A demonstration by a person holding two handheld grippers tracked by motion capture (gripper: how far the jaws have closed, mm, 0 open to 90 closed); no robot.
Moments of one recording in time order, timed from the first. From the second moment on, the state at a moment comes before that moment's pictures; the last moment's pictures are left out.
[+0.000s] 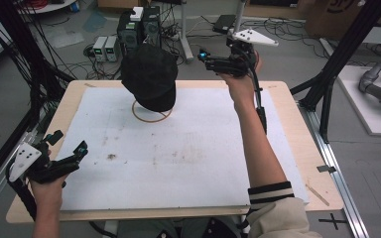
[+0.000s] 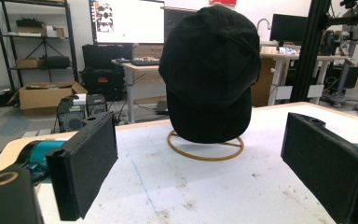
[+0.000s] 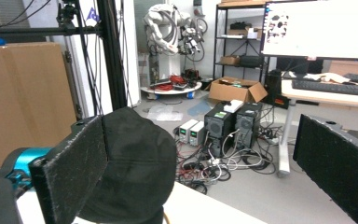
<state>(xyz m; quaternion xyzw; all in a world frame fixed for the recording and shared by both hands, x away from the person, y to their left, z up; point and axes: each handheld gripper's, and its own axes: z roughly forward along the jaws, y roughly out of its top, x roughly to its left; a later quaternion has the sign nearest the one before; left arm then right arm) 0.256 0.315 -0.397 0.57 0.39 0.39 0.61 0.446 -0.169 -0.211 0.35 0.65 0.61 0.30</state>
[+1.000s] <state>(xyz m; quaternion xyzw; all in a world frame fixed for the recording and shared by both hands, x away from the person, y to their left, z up) 0.259 0.309 -0.397 0.58 0.39 0.38 0.60 0.387 -0.245 -0.235 0.36 0.63 0.60 0.34</state>
